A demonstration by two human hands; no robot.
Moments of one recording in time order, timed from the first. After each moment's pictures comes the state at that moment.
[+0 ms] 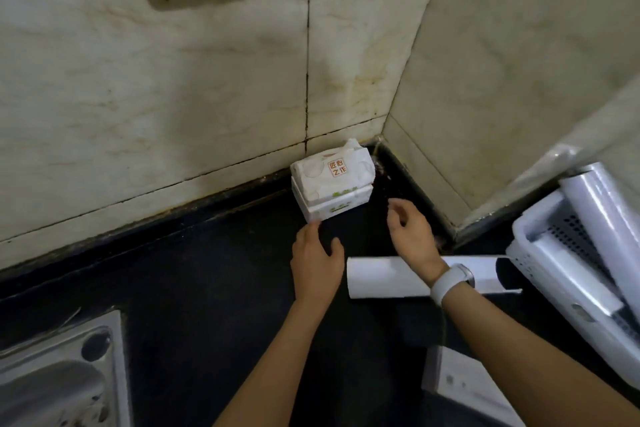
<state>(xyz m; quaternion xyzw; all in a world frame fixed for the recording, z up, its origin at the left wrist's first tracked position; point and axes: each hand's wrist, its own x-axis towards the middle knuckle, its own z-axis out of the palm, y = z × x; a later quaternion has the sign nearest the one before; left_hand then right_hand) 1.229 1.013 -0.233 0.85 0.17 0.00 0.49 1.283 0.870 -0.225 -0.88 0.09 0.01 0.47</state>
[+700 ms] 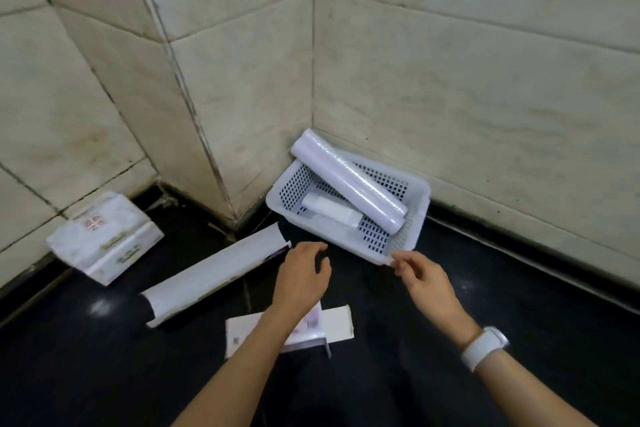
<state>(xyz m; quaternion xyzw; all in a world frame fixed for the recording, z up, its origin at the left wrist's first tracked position) 1.128 0.740 -0.185 0.90 -0.23 -0.11 0.36 1.015 0.568 -0.179 -0.82 0.27 -0.08 0.49</state>
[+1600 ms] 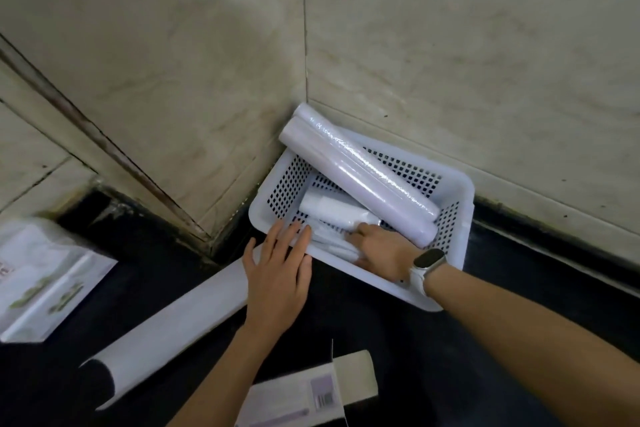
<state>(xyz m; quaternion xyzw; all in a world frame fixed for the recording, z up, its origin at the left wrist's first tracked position) 1.224 0.732 -0.259 0.93 -0.33 0.05 0.18 1.186 0.533 -0.242 -0.97 0.00 0.24 0.10</state>
